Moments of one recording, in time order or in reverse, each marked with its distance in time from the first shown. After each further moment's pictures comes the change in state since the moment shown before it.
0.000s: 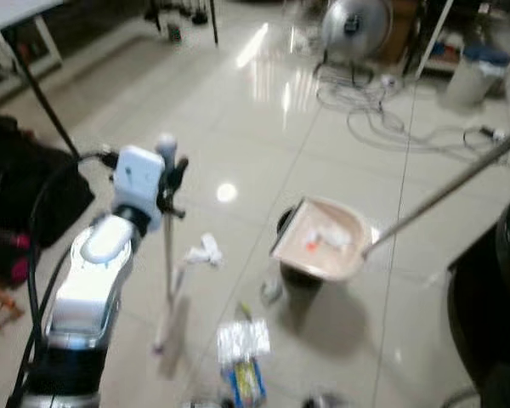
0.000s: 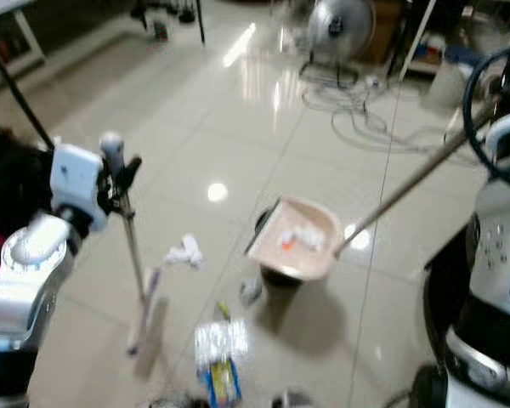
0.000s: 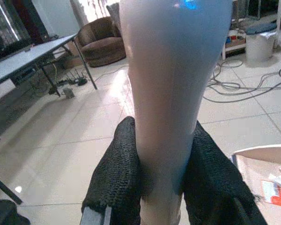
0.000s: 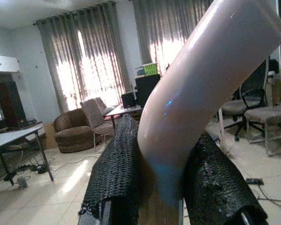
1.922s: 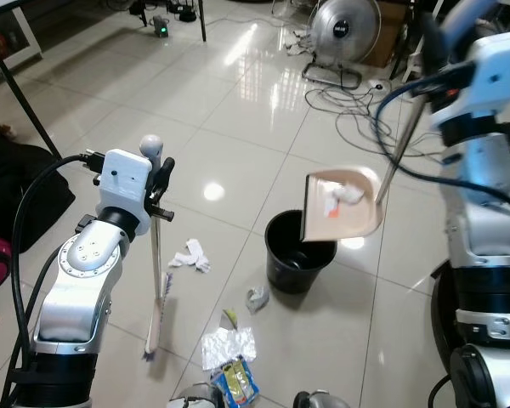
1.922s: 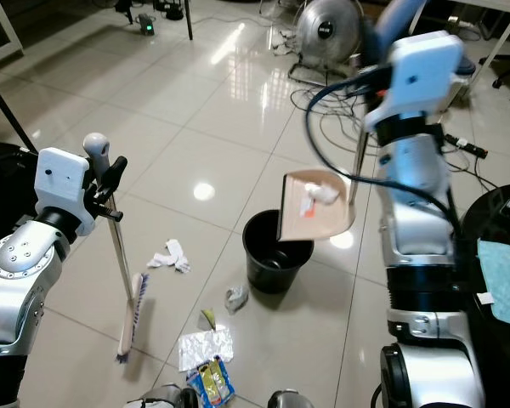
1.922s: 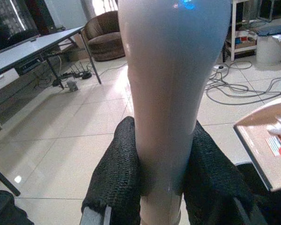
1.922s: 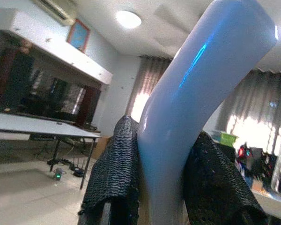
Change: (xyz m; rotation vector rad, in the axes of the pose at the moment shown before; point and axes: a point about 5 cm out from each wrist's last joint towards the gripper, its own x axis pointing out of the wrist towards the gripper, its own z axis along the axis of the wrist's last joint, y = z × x) left arm -0.009 0.011 -0.001 0.017 0.020 0.059; right arm 0.003 0.107 -0.044 -0.236 -0.276 0.511
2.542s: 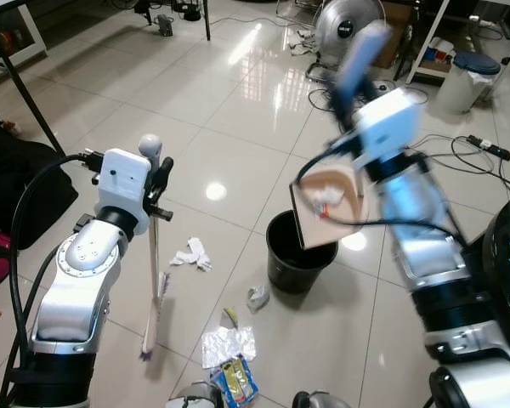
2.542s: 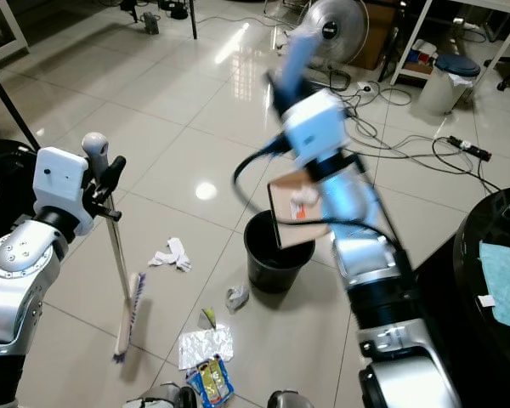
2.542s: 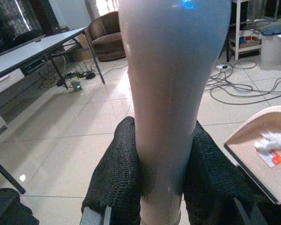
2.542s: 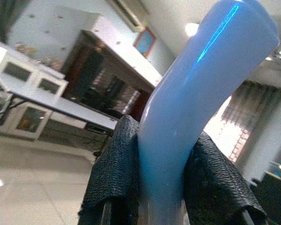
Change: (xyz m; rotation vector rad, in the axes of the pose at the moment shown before) left arm 0.000 0.002 0.001 0.010 0.001 0.002; right arm -0.023 0.080 -0.019 -0.052 -0.037 0.301
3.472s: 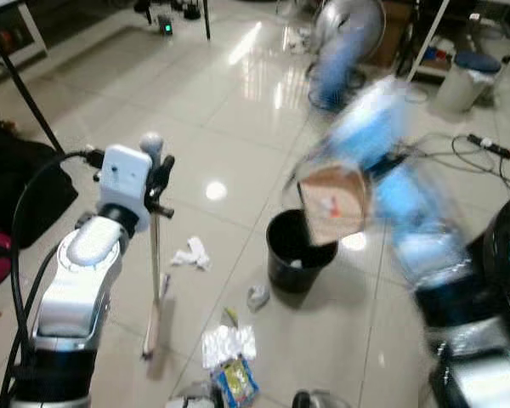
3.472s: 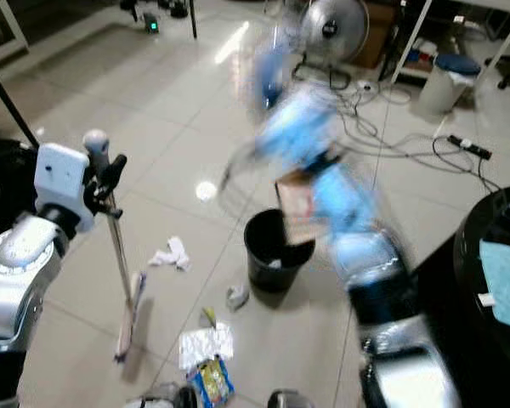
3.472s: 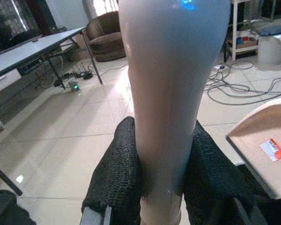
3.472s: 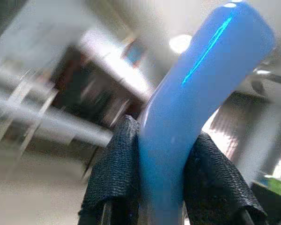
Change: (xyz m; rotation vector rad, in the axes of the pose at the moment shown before) left arm 0.004 -0.001 0.005 -0.005 -0.003 -0.011; right arm 0.017 -0.029 0.033 0.004 -0.059 -0.093
